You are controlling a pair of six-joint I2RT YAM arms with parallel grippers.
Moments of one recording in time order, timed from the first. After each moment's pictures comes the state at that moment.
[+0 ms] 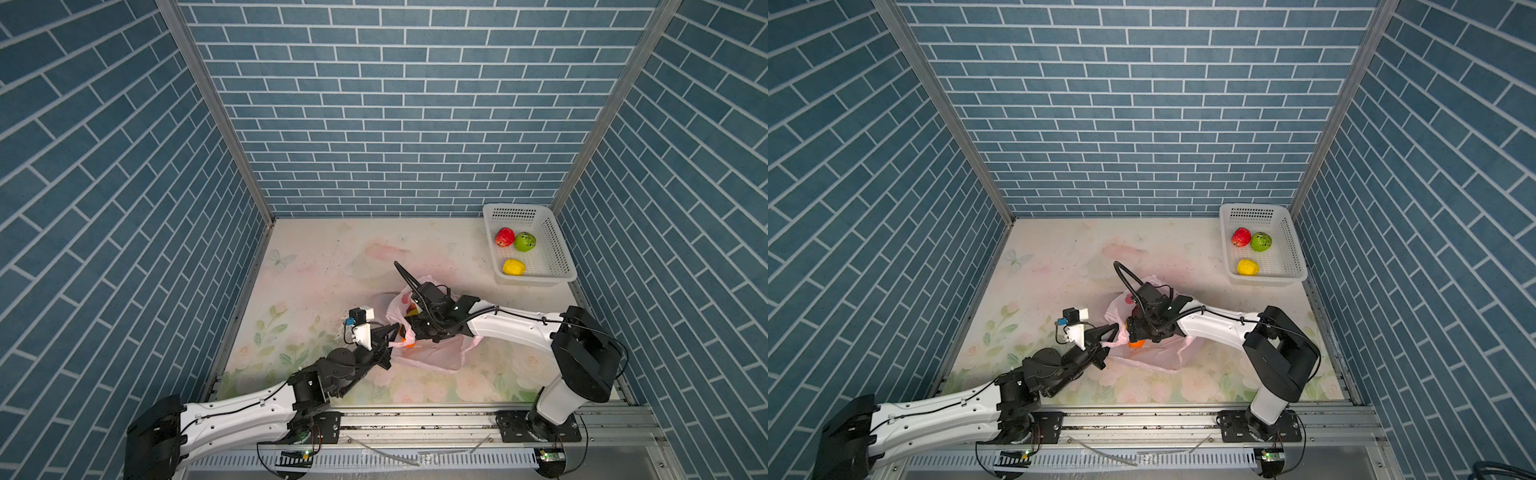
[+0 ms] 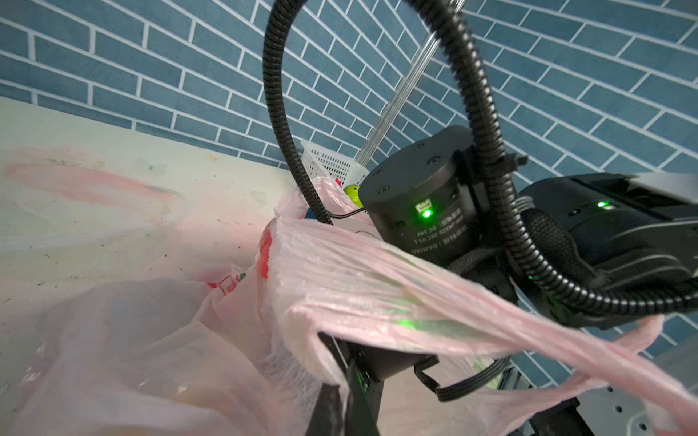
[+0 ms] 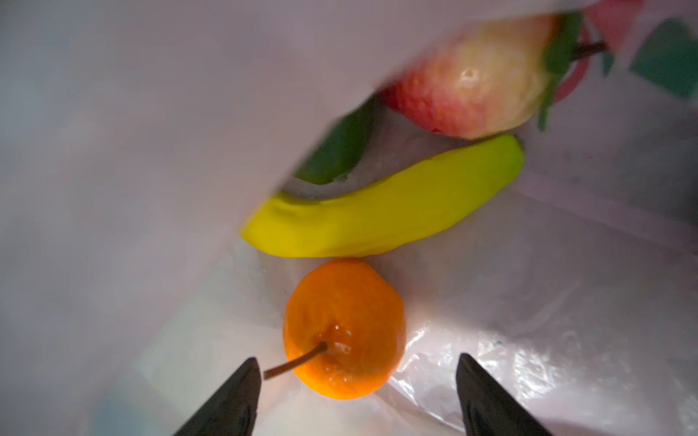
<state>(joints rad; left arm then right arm) -1.15 0.75 0.21 0.45 -0.40 -0.61 0.96 1.66 1.04 -0.44 -0.14 0.67</state>
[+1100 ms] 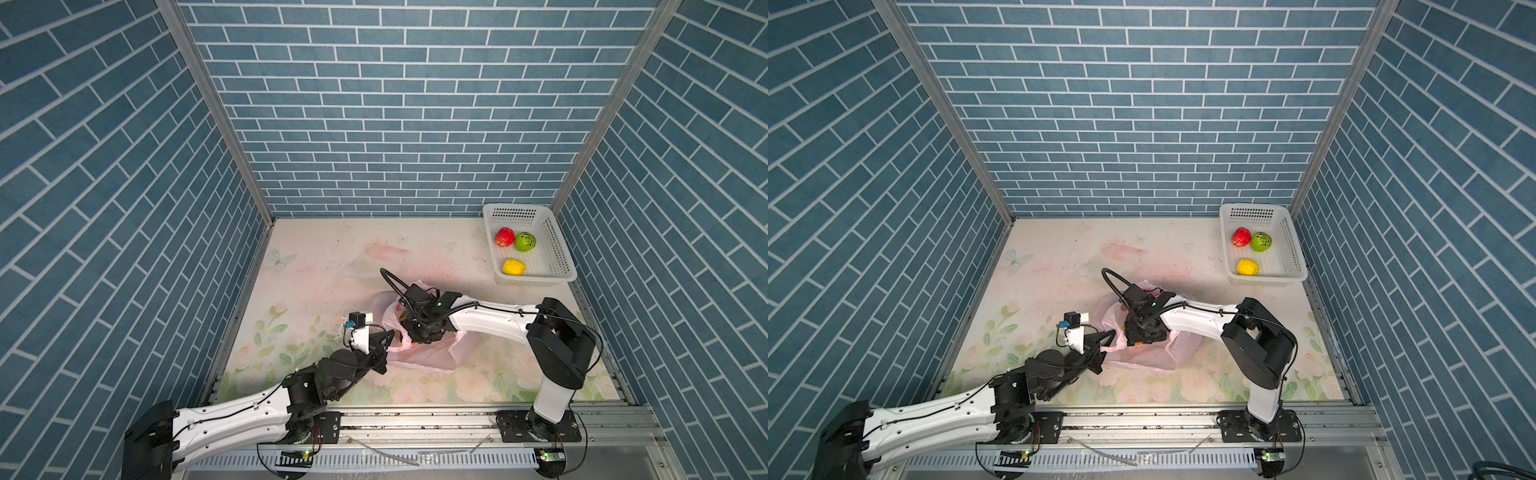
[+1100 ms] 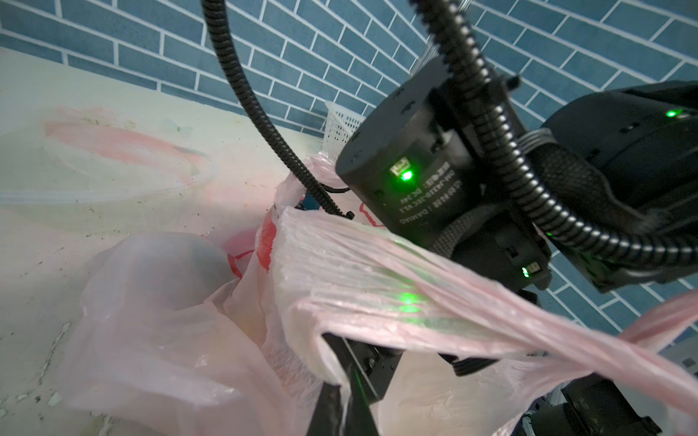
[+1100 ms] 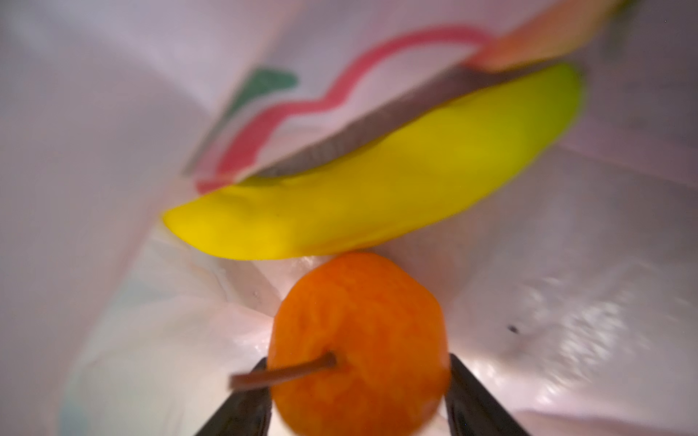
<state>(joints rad) -1.15 0.68 0.21 0.29 -0.41 -0.62 1.00 1.76 1.15 -0.61 -0.06 0.72</state>
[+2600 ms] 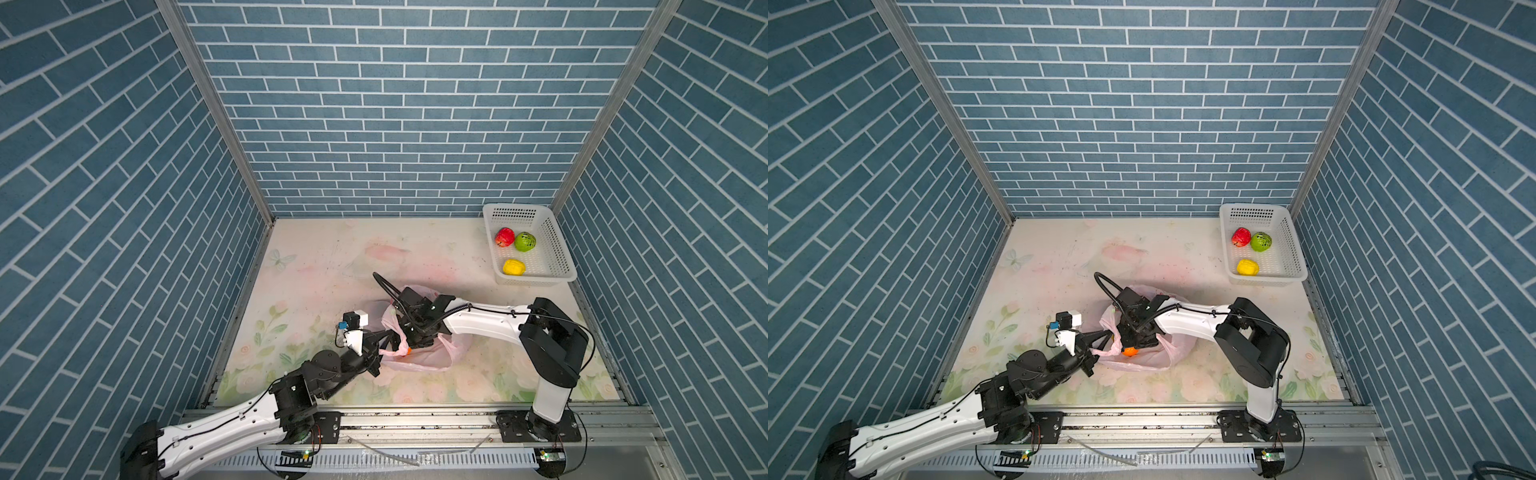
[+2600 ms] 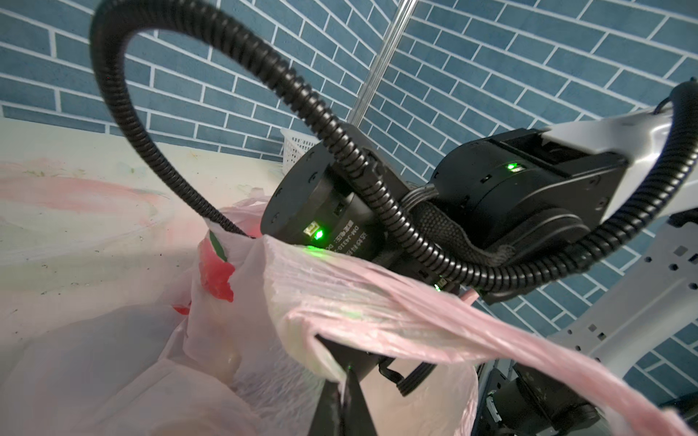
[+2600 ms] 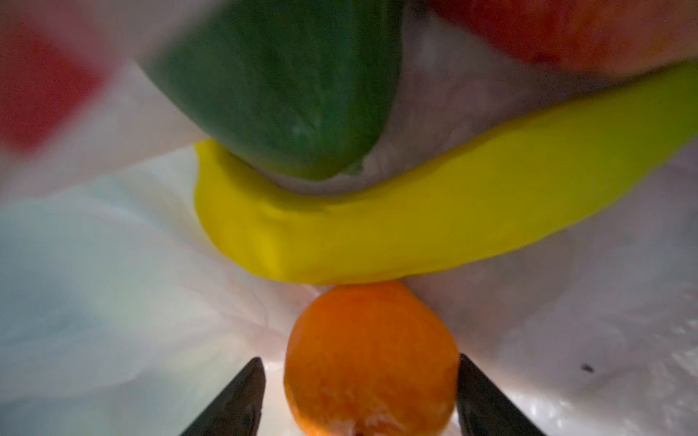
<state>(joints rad) -1.10 0.54 0.19 0.25 -0.25 -0.52 1.05 1.84 1.19 -0.57 -0.22 0.71</state>
